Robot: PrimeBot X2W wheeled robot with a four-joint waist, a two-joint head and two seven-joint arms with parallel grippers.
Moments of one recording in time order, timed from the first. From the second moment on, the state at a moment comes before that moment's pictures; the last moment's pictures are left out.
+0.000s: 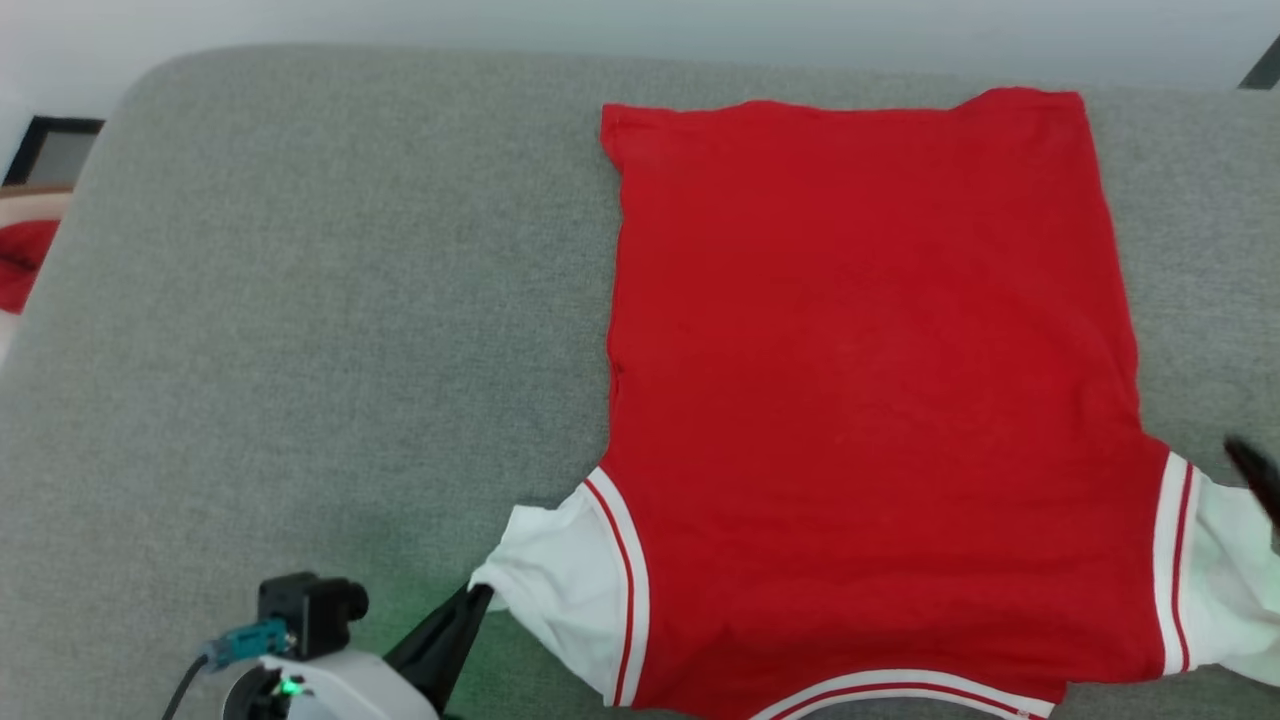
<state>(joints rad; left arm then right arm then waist) -0.31 0.78 -0.96 -0.03 -1.24 0.19 -0.26 -0.02 -0.55 -0.15 -0.20 0.74 0.13 0.55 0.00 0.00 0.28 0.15</state>
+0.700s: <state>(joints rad) -0.49 0.56 -1.02 0.12 -1.13 0.03 -0.25 -0.82 -0.65 0.00 0.35 0.59 0.13 0.74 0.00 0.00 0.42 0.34</state>
